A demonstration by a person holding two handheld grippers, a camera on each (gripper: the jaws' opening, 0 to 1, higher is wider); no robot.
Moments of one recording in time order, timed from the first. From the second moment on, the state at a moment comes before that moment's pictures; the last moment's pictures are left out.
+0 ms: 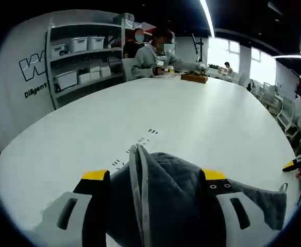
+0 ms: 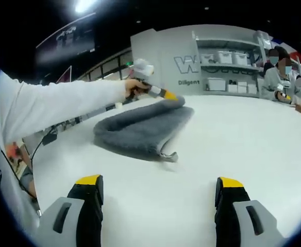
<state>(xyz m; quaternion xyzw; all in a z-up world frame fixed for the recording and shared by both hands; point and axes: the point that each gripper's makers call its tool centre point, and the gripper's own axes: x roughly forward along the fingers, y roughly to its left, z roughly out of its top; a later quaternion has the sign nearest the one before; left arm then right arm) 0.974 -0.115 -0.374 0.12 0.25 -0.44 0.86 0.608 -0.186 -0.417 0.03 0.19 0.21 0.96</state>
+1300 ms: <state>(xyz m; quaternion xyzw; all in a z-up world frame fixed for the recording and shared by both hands) 0.996 -0.033 -0.362 0.08 0.27 -0.28 0.92 0.605 -0.185 -0.415 0.02 0.19 0.20 0.96</state>
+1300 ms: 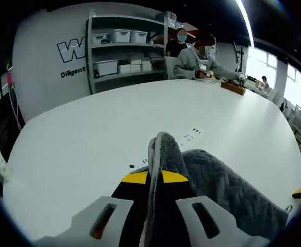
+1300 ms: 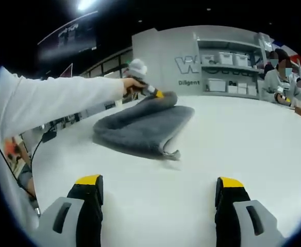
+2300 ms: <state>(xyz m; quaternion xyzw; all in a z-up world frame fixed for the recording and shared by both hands) 0.989 0.130 -0.400 0.03 0.33 -0.10 0.94 0.600 -0.175 -0.419 0.02 0.20 0.21 0.96</state>
